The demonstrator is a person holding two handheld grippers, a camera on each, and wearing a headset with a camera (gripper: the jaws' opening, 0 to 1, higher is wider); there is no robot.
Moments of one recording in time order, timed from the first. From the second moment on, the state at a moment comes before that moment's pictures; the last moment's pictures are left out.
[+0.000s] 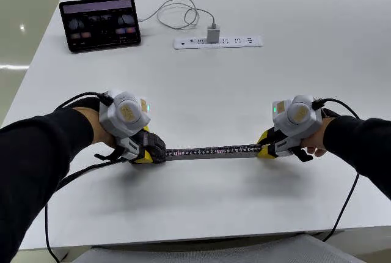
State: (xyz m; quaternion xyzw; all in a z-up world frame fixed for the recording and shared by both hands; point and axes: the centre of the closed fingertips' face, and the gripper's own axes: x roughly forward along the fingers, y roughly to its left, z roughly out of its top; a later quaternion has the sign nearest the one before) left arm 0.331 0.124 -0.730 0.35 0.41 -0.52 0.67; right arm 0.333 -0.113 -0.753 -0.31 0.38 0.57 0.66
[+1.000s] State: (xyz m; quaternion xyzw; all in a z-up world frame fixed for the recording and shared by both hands) left arm 0.337 0.149 -0.719 0.15 0.41 -0.41 0.80; right arm 0.338 -0.124 -0.743 -0.22 0.38 0.47 0.77
